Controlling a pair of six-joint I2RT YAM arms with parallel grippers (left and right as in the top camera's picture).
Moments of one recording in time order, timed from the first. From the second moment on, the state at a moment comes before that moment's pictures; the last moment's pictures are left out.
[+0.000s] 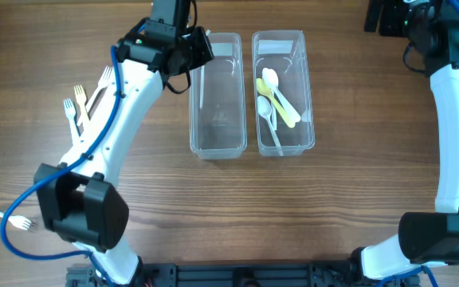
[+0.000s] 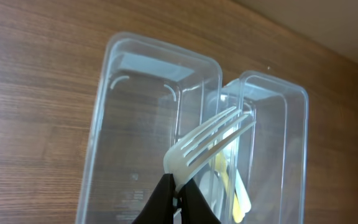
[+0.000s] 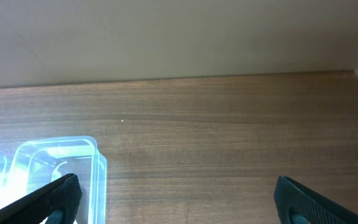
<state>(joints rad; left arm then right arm) -0.33 1.87 1.72 -0.77 0.10 -0.62 -0.05 1.71 1.88 -0.85 0.05 -0.02</state>
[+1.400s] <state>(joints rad) -0.01 1.83 1.76 -1.05 -0.25 -0.26 -0.05 1.71 1.88 -0.85 0.05 -0.02</state>
